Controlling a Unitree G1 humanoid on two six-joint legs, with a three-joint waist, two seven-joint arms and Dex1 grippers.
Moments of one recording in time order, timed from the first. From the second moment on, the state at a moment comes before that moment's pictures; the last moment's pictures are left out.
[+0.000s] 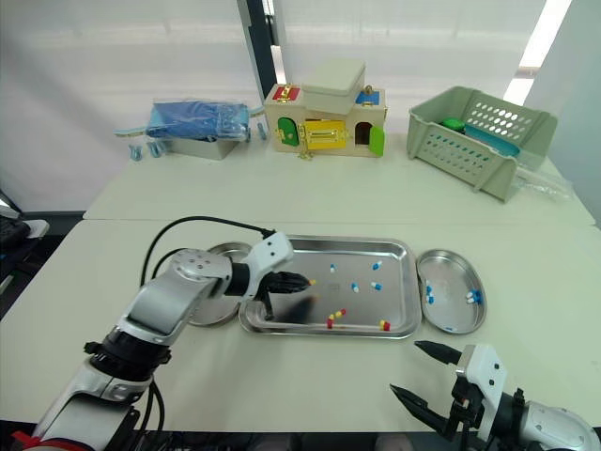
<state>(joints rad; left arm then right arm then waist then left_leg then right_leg) -0.55 0.65 -0.24 -0.15 -0.14 0.80 -0.98 0.53 -0.65 -0.15 -0.61 0.48 0.20 0.89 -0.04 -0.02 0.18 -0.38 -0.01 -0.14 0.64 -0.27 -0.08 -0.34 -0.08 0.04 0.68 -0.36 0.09</state>
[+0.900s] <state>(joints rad) -0.25 0.82 0.19 -0.28 -0.29 0.96 -0.77 0.33 -0.74 -0.10 -0.54 0.49 0.22 1.04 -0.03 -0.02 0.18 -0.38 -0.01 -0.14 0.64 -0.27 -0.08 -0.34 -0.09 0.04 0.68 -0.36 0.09</state>
